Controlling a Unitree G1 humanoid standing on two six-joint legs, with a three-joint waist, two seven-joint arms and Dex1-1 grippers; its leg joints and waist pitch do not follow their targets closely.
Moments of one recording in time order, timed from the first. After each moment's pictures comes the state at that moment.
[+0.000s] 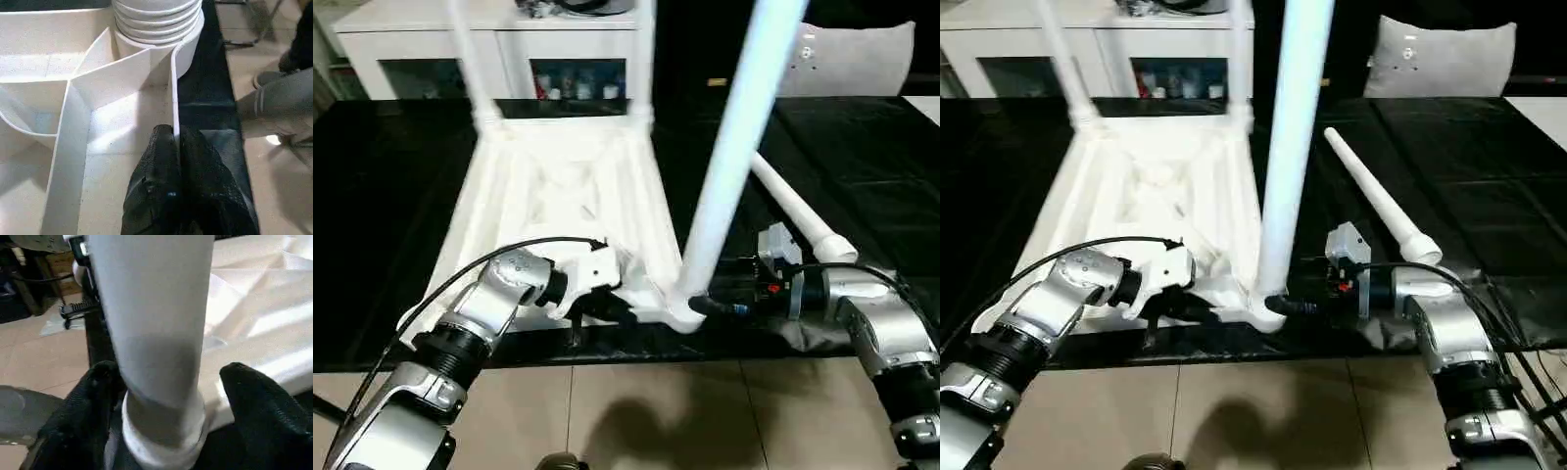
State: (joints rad) left arm -0.59 0.39 -0.41 0.50 0.04 0.08 -1.28; right arm -0.43 -0.48 0.10 0.41 0.27 0.13 1.33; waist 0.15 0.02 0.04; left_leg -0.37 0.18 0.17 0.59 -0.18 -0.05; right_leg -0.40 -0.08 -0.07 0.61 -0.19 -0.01
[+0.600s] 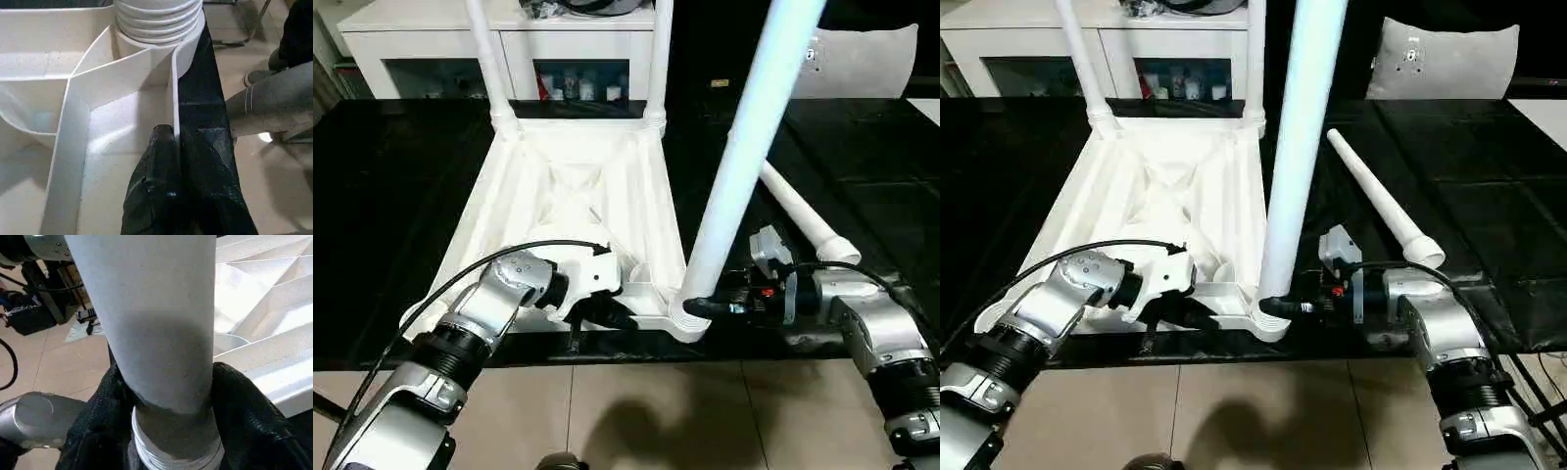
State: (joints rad) left arm -0.59 0.38 -0.41 0.50 0.03 0.11 -1.30; right arm -0.42 -0.47 0.12 0.39 0.31 0.24 1.35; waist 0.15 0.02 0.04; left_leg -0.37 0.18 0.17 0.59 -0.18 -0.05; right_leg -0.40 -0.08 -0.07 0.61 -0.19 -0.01
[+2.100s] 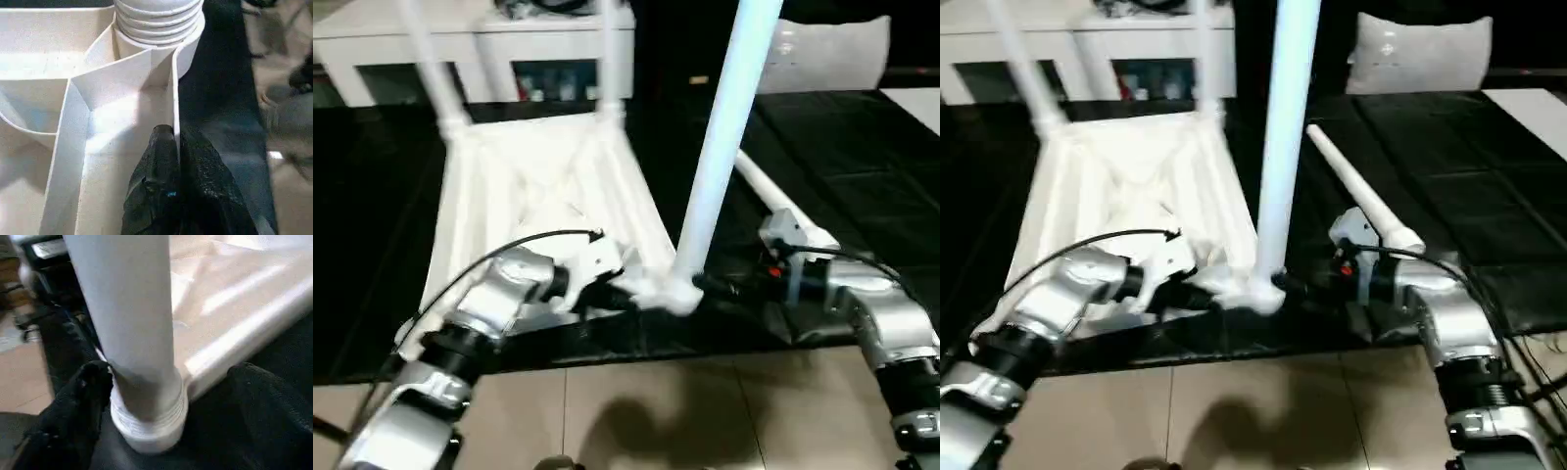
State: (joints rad) left arm -0.60 0.38 -0.38 0.50 0.03 0.17 -1.24; right arm -0.43 -0.49 0.07 0.37 0.27 0.24 1.22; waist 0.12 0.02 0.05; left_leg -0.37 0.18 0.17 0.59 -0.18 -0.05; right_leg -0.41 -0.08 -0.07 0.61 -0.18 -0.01
